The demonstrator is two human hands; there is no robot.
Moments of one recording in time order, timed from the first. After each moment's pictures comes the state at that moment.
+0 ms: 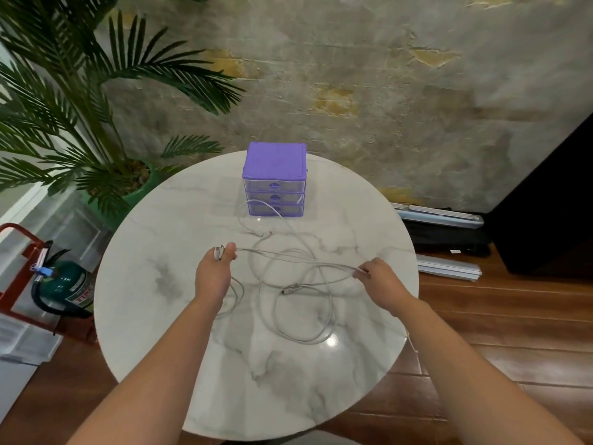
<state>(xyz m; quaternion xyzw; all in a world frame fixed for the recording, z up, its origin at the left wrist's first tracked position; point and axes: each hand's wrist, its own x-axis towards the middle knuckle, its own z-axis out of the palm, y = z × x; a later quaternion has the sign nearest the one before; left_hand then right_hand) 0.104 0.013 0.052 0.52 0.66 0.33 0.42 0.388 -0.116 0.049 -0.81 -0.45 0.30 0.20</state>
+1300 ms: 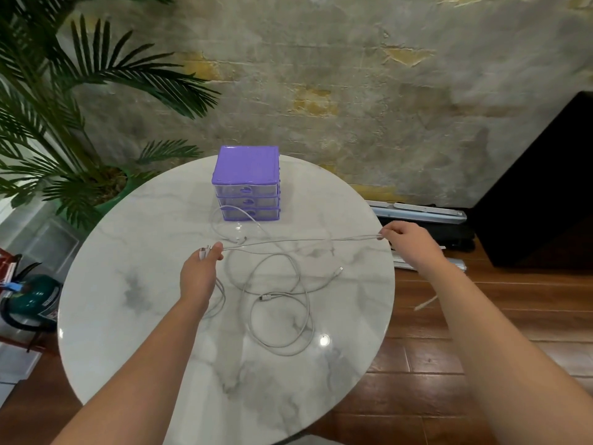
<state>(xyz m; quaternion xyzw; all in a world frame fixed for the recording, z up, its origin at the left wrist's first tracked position) 0.143 0.017 0.058 0.51 0.67 0.32 0.44 0.493 -0.114 0.111 -0.86 -0.41 0.23 0.22</state>
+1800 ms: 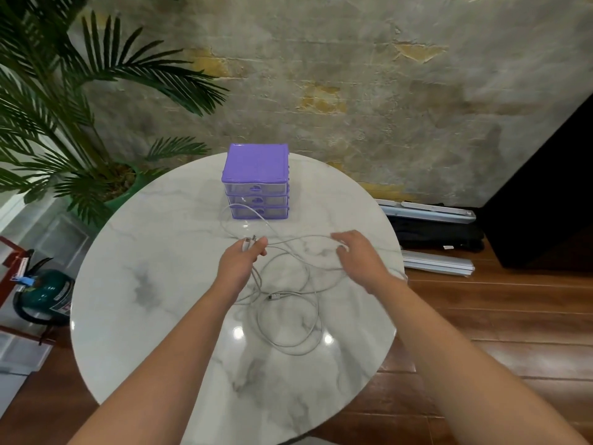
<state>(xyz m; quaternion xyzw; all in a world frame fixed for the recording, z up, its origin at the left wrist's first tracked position) 0.179 0.007 0.078 0.57 0.59 0.27 0.50 0.396 -0.079 0.079 -0.79 -0.49 0.26 0.27</state>
